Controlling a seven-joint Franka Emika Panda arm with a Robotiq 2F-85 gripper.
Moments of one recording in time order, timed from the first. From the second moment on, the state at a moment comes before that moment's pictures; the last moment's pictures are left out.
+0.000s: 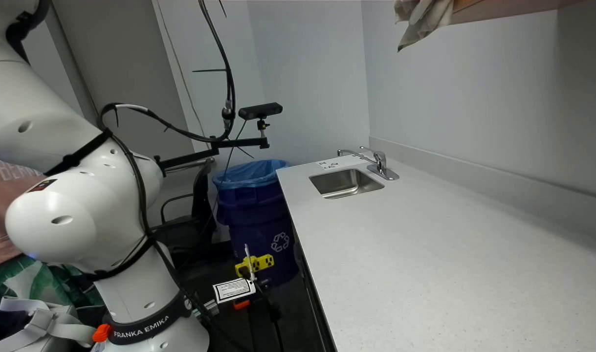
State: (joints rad) arm -0.18 -0.46 0.16 -2.08 -0.44 2.36 0.53
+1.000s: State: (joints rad) arm -0.02 -0.46 -0.06 -2.07 0.02 2.39 0.04
